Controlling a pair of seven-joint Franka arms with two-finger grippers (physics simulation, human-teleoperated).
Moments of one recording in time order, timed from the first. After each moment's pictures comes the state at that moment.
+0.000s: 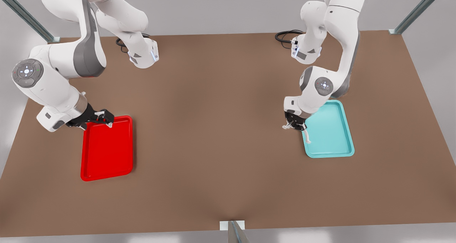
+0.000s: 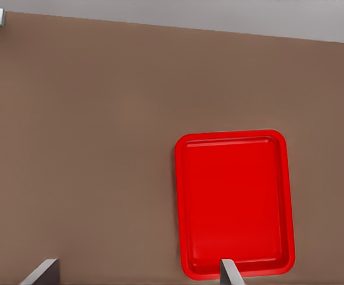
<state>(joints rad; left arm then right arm) -0.37 0.18 -0.05 -2.09 -0.13 2.40 0.64 -0.13 0.18 0.26 -1.44 -0.08 1.66 0.05</state>
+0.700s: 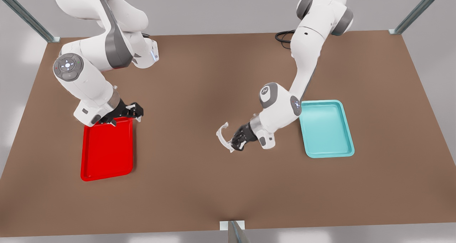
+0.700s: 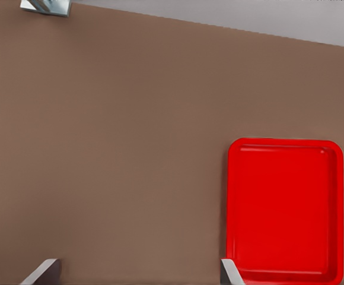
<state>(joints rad) -0.57 0.64 -0.06 -1.38 -0.81 2.54 -1.30 -0.08 0.21 0.42 -1.44 -0.07 1.67 0.14</state>
